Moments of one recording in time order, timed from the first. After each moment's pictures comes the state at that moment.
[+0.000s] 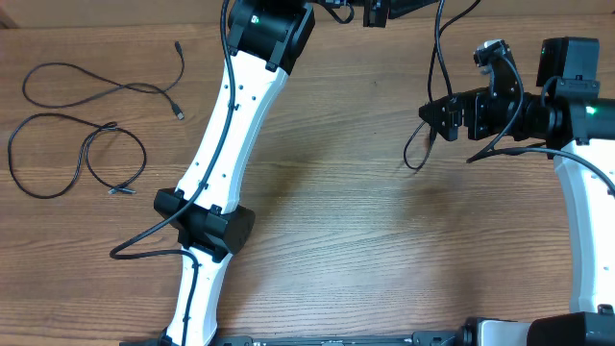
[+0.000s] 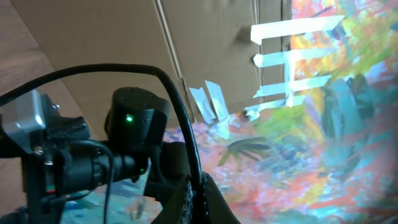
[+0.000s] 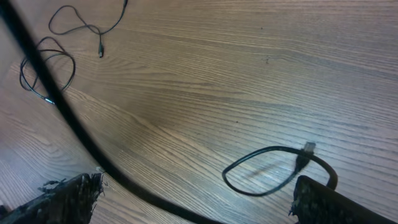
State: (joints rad) left arm -0.46 2.30 2.74 -0.19 1.26 -1.58; right arm -0.11 1.50 1.50 -0.98 -0.64 -0.23
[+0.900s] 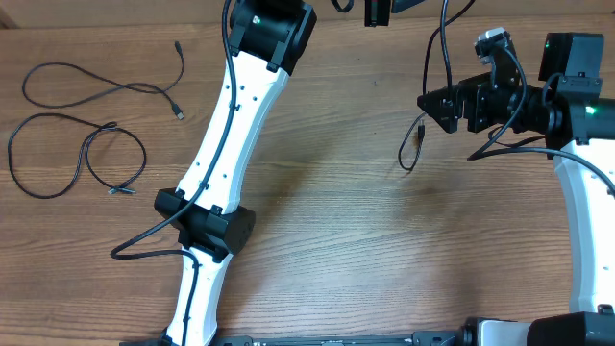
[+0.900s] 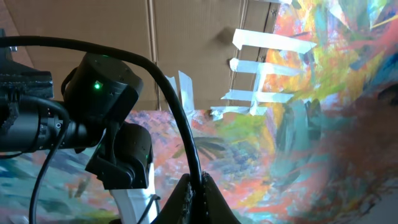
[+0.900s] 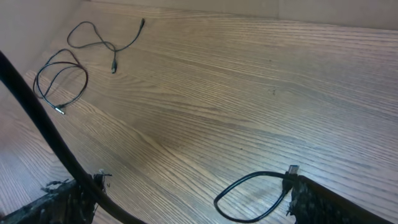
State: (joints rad) left arm -0.46 2.30 2.74 0.01 1.28 -2.04; right arm -0.10 1.50 1.50 -0.89 -0.70 -0.24
